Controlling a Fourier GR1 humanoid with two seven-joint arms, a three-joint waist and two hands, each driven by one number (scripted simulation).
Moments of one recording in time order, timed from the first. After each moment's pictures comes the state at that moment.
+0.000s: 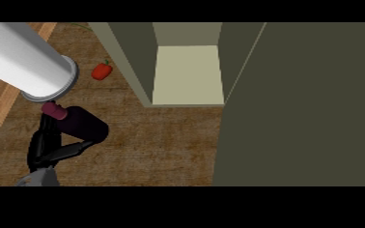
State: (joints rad) left arm -0.21 0.23 0.38 -0.73 0.14 -0.14 -0.60; right arm 0.17 -0.08 -0.01 -2.39 -0.31 0.29 0.31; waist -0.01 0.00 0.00
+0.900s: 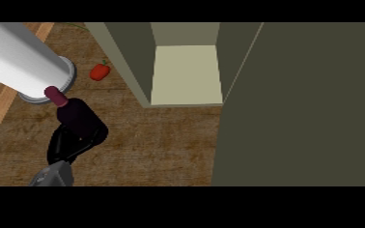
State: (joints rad) left arm -0.37 0.24 0.39 -0.35 0.16 -0.28 -0.77; right arm 0.13 -0.09 -0.01 -2.39 -0.32 0.27 0.35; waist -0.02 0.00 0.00
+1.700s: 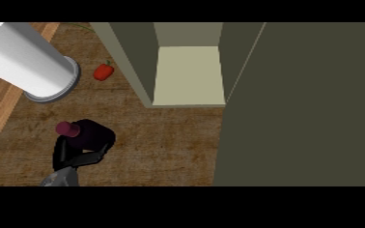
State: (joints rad) left arm -0.34 0.21 0.35 -0.34 0.13 -0.22 -0.95; right arm 0.11 -0.10 -0.04 -2.39 -0.32 0.26 0.37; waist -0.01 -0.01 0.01
